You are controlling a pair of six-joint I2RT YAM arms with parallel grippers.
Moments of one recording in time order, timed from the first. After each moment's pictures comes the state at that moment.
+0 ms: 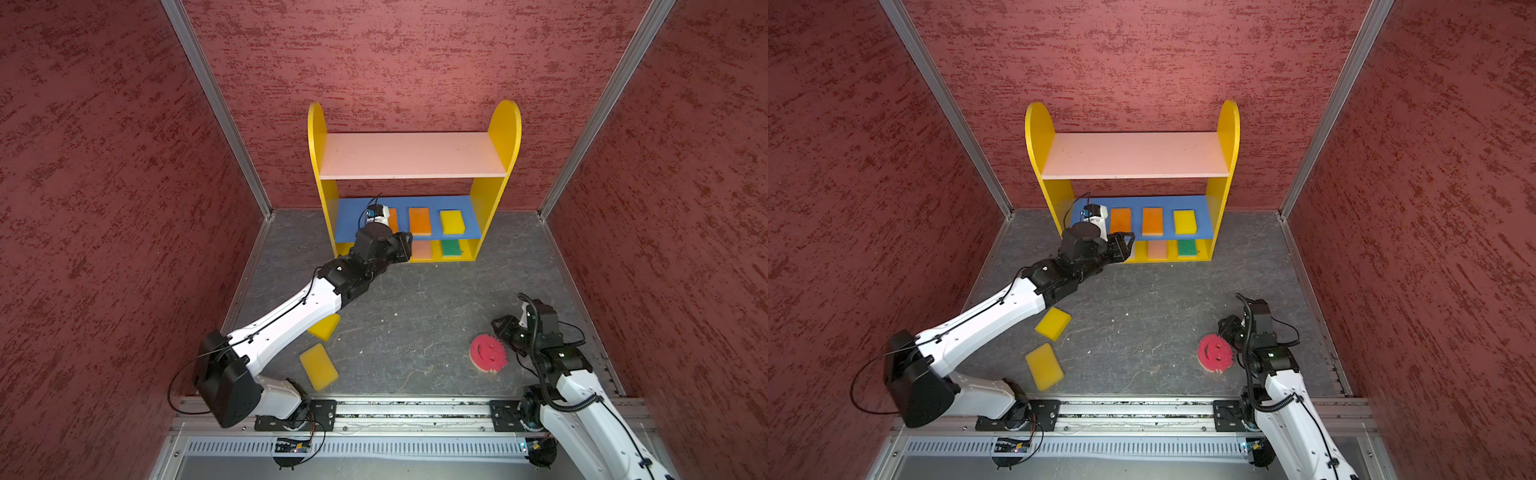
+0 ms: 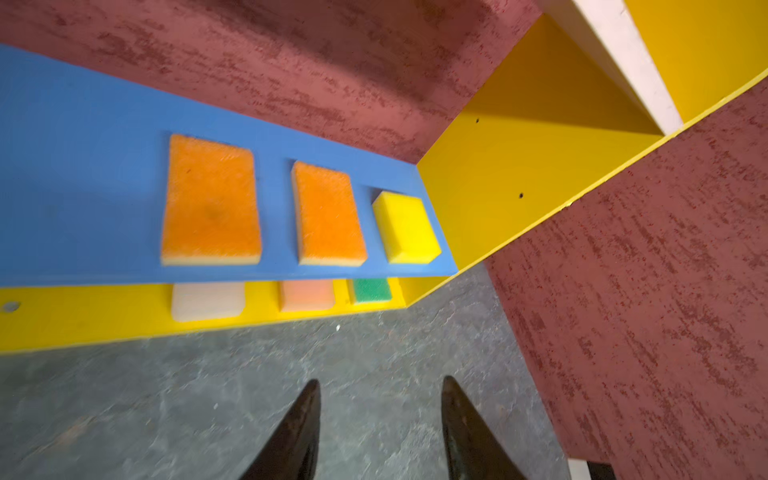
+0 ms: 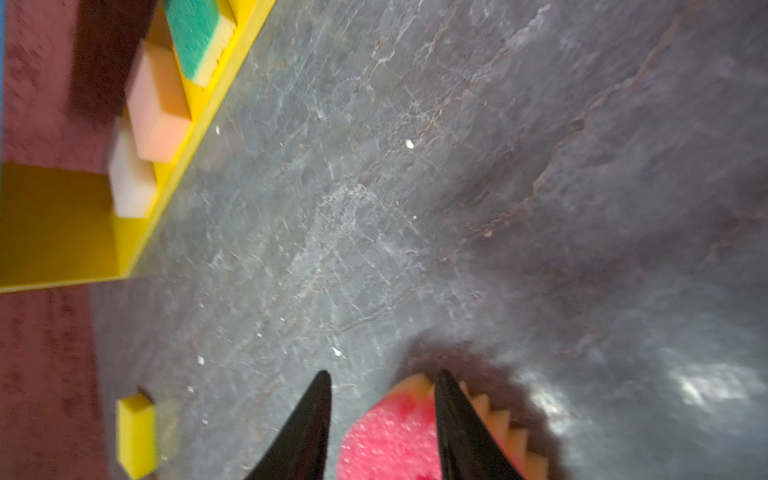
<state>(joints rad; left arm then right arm) -0.71 1.34 1.18 -0.21 -0.19 -0.69 0.10 0.64 0.34 -0.55 -0.17 0.82</state>
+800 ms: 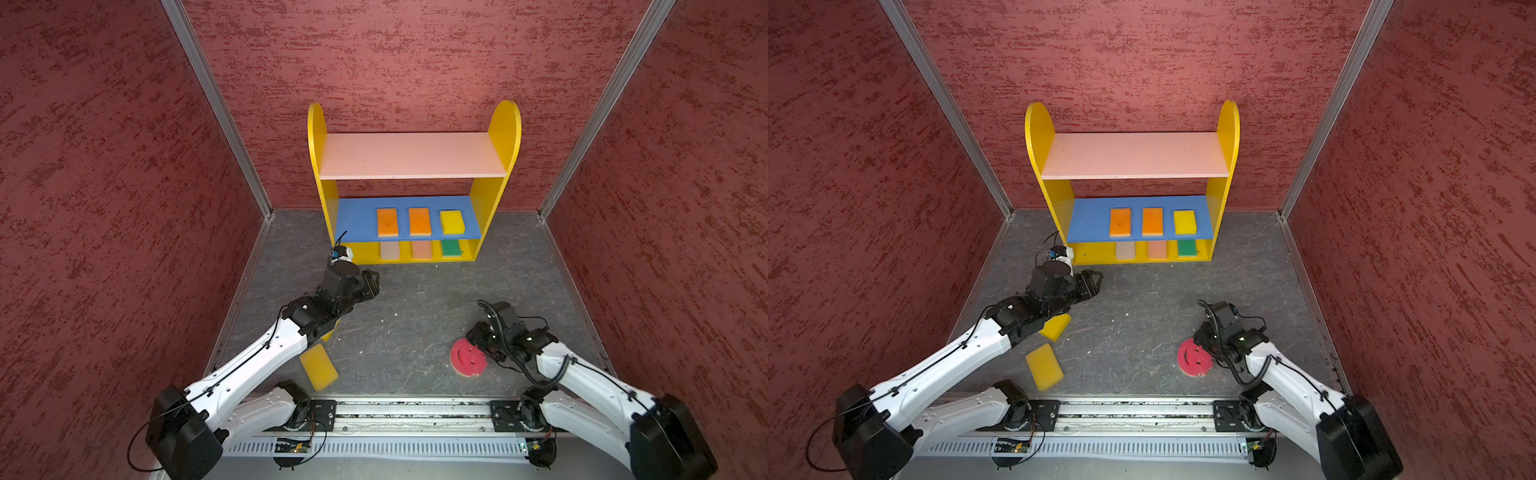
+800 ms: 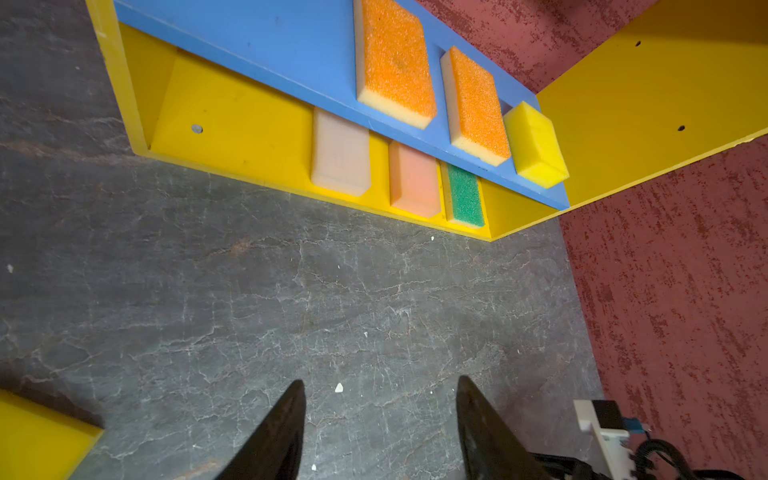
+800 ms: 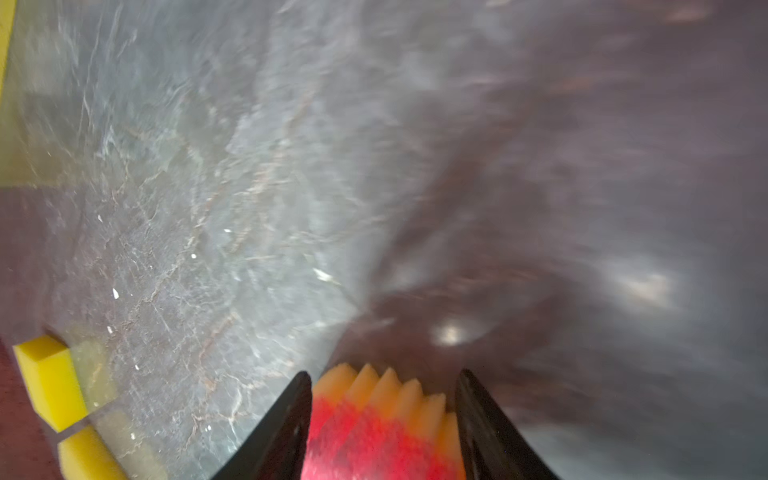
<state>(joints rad) -0.63 1.05 0.82 -0.36 -0.15 -0.81 0.53 1.07 0.44 -0.43 -0.07 1.04</state>
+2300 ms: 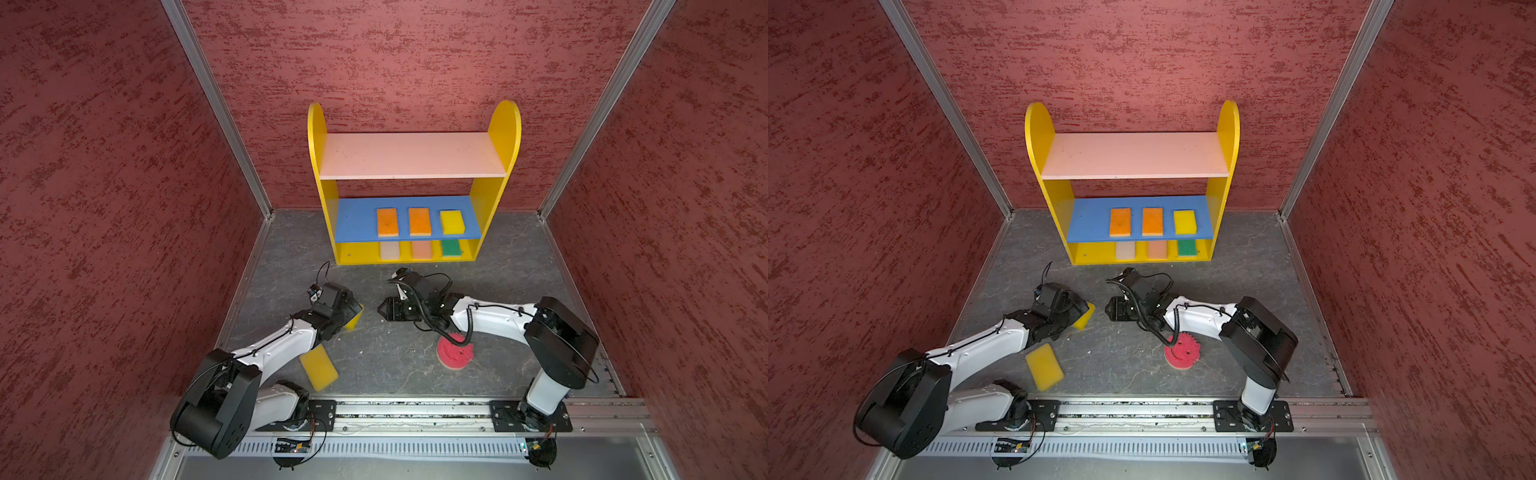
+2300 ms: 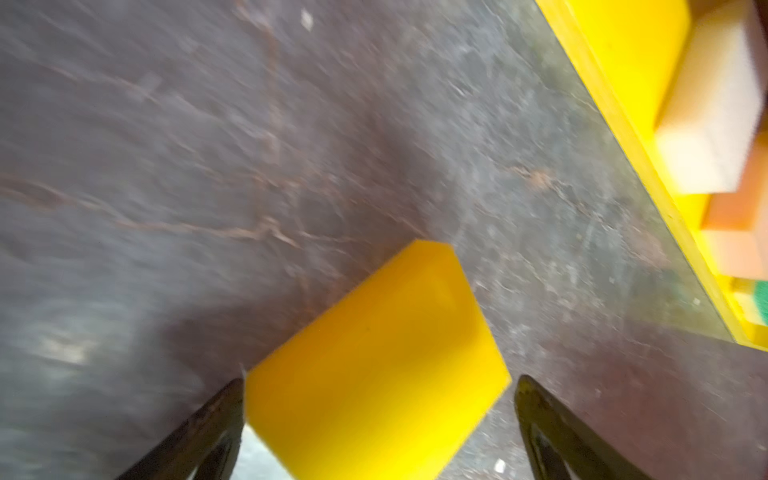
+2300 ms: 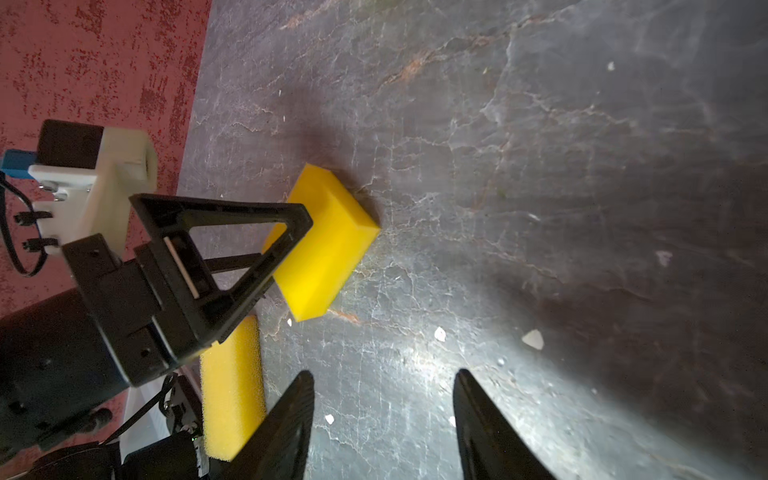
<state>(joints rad) -0.43 1.24 0.50 -0.23 -0.10 -1.12 0.89 1.74 1.01 0.00 -0.19 0.82</state>
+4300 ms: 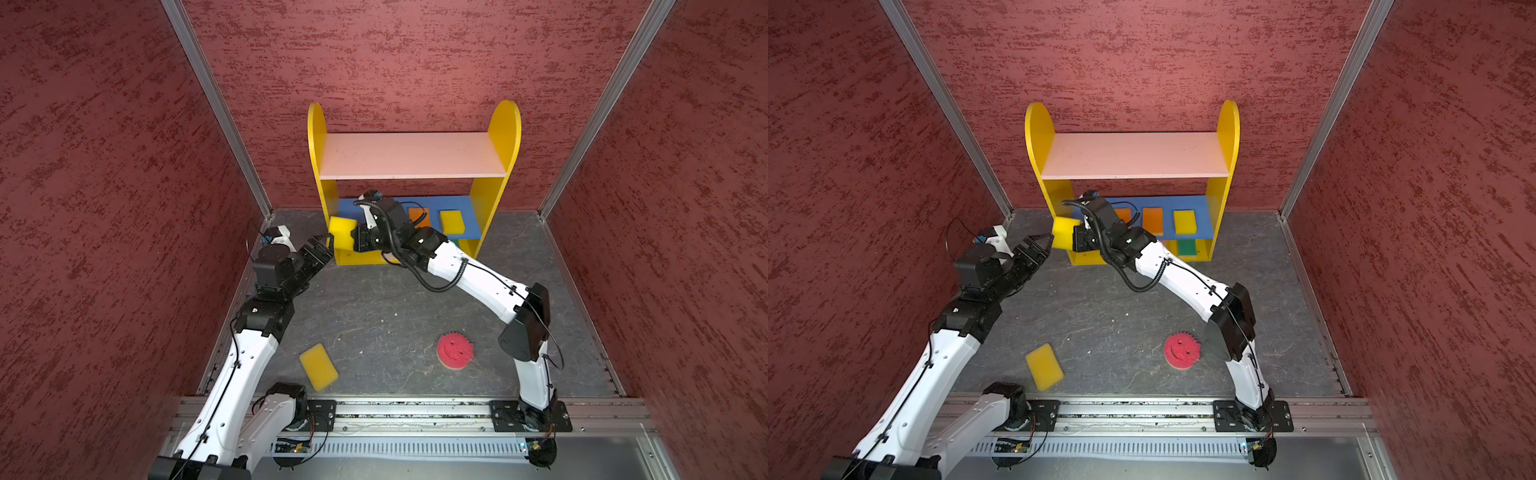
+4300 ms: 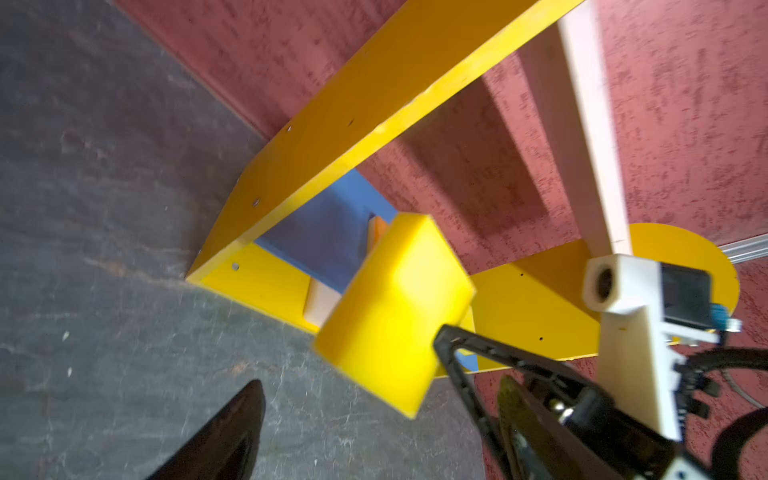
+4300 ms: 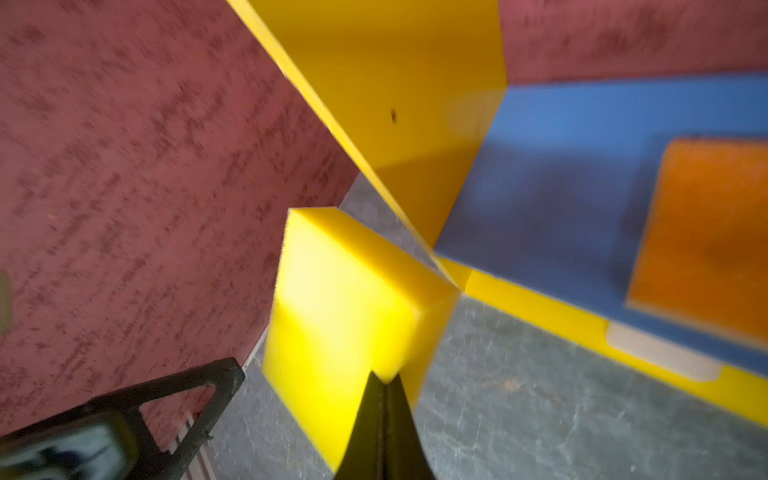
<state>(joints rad) -0.12 0.90 0.91 -0.26 0.15 -0.89 0.84 2.03 2.13 -0.51 -0.01 0.52</state>
